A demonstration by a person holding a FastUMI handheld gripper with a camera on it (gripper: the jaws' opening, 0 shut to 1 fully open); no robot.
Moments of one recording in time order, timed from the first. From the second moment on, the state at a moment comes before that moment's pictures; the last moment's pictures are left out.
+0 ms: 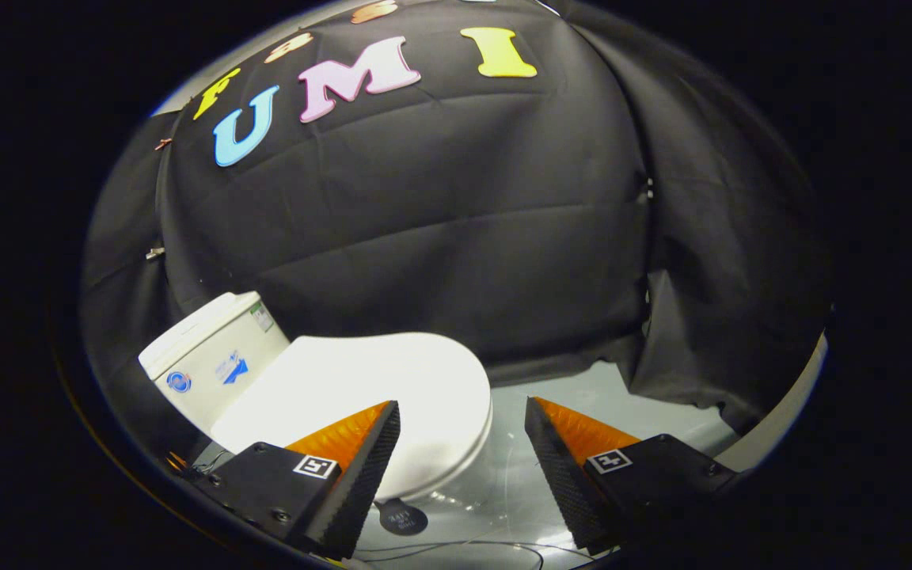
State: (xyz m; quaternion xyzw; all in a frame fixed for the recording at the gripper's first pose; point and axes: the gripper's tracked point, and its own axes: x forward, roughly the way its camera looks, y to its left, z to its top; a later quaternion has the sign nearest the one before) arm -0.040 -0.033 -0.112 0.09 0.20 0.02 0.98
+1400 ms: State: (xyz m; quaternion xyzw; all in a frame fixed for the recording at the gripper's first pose) arm -0.115 0.051 -0.238 0.43 0.41 0.07 0.80
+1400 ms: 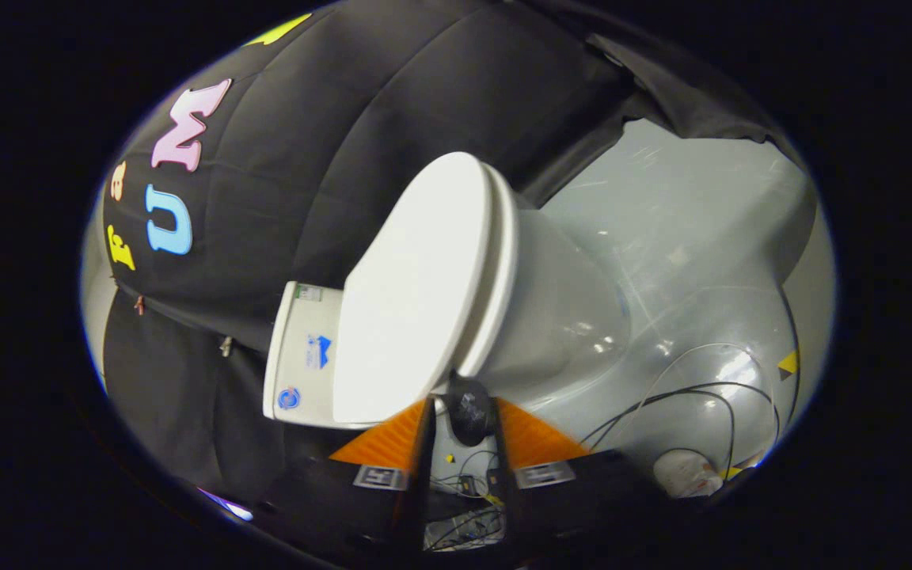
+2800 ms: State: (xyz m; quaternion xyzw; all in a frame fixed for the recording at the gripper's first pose) arm -0.113 0.036 -0.172 0.42 0.41 0.04 0.81
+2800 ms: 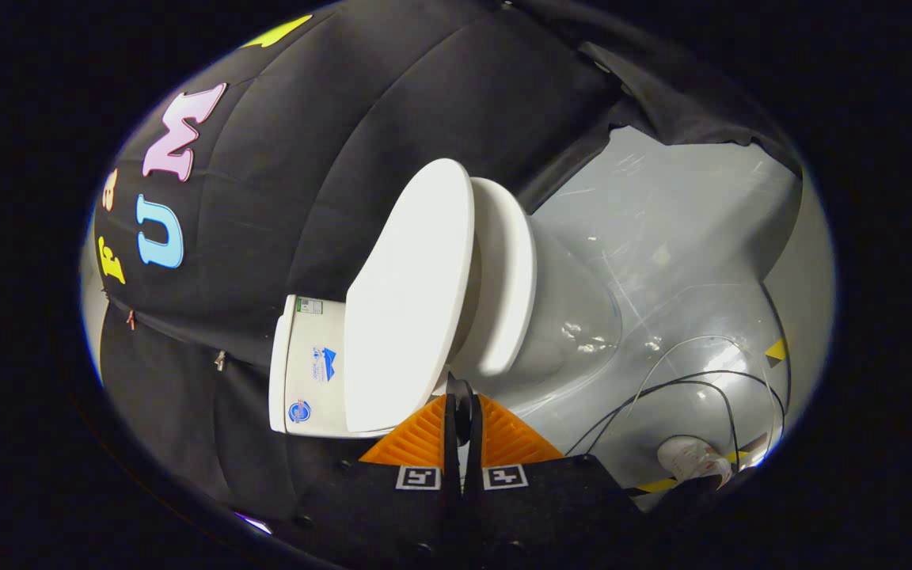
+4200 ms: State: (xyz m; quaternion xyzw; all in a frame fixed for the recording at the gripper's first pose) arm -0.111 0.146 0.004 0.21 0.40 0.04 0.89
